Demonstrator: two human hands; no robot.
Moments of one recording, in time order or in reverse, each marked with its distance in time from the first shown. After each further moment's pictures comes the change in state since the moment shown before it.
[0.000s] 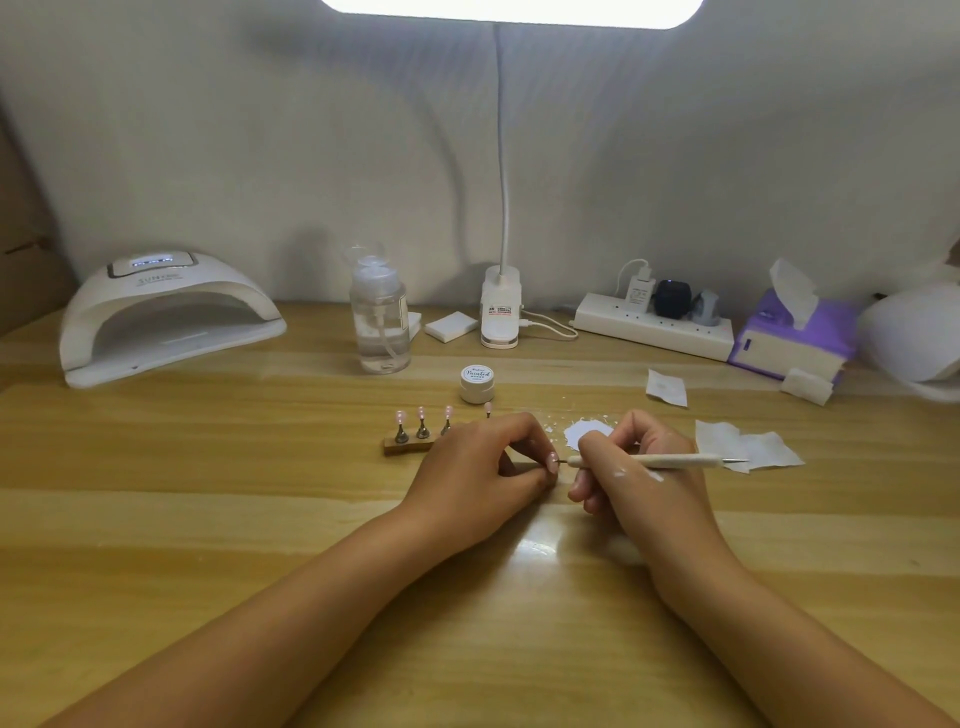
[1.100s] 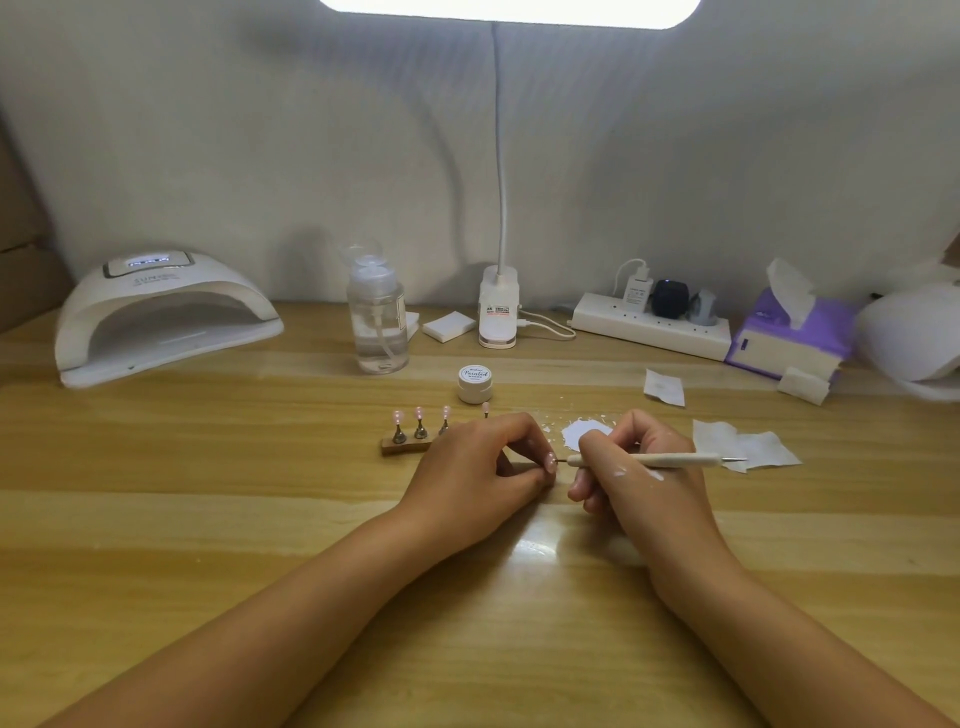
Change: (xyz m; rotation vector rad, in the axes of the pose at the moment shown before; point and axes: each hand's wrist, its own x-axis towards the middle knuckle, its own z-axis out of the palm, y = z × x) left_hand -0.001 0.000 -0.001 0.009 -0.011 0.007; right_hand 0.000 0.001 -0.001 -0.016 0.004 0.001
